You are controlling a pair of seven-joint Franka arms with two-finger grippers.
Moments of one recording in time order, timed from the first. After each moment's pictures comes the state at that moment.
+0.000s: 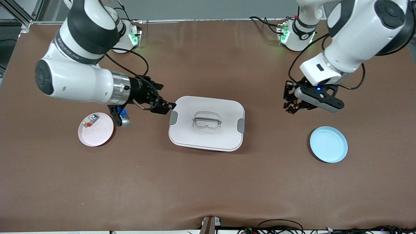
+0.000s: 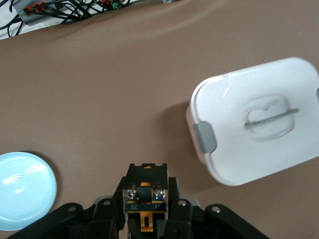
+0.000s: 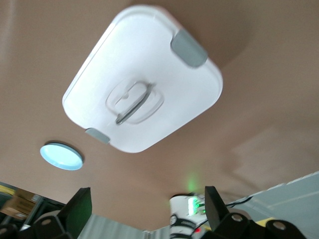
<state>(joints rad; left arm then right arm) 0.29 0.03 -0.60 -1.79 -0.17 2.03 0.19 0.43 0.33 -0.11 -1.40 0.67 1.64 1.13</state>
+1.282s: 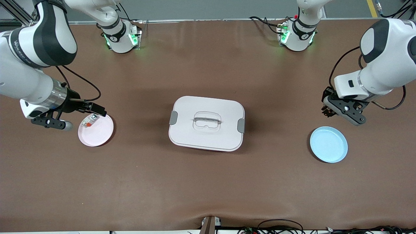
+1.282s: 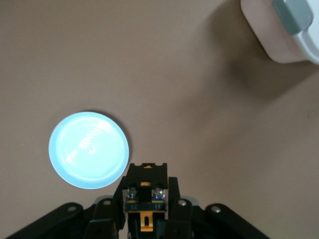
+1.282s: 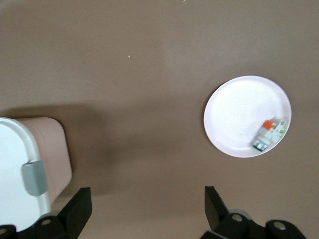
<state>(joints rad) 0.46 0.08 -0.60 -1.85 0.00 1.91 0.60 0.21 0.11 -0.11 -1.78 0.13 1.85 0.25</state>
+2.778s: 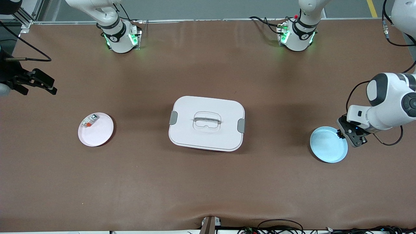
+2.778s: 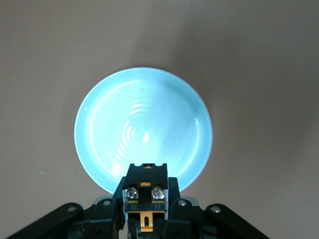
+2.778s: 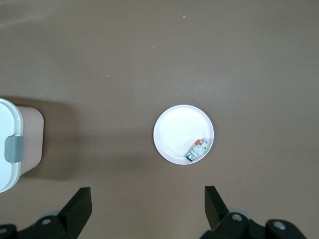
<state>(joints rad) 0.66 0.46 -0.60 -1.89 0.35 2.25 1.08 0.09 -0.04 -0.09 -1.61 0.02 1.64 0.01</state>
